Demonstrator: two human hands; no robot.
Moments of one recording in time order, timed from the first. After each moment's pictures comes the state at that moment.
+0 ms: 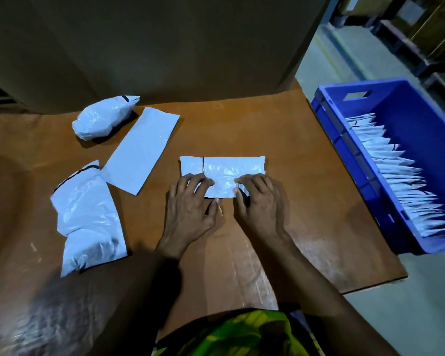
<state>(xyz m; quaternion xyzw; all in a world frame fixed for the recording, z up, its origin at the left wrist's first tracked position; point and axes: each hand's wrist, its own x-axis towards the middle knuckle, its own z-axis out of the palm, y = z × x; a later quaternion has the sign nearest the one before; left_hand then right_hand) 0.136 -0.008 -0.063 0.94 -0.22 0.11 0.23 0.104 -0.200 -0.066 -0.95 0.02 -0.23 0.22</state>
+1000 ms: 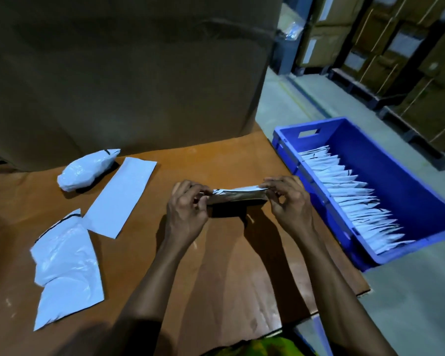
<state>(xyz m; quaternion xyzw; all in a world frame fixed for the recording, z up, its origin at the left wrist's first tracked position) 0.152 -0.073 0.028 0.86 -0.21 0.18 0.42 0.096 -0.330 0.022 -0.91 -0.02 -0.32 0.27</state>
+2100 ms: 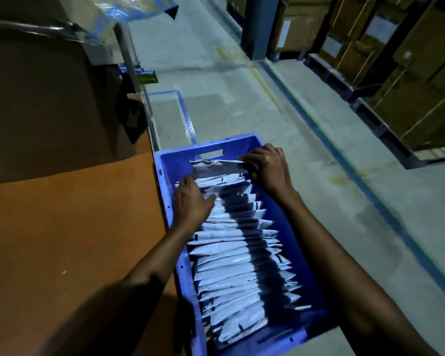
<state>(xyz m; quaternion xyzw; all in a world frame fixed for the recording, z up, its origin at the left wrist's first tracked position) 0.258 -0.517 -0.016 0.93 -0.04 -0.05 0.37 0.249 -0.748 0.013 -0.95 -0.04 -0.27 0.16</state>
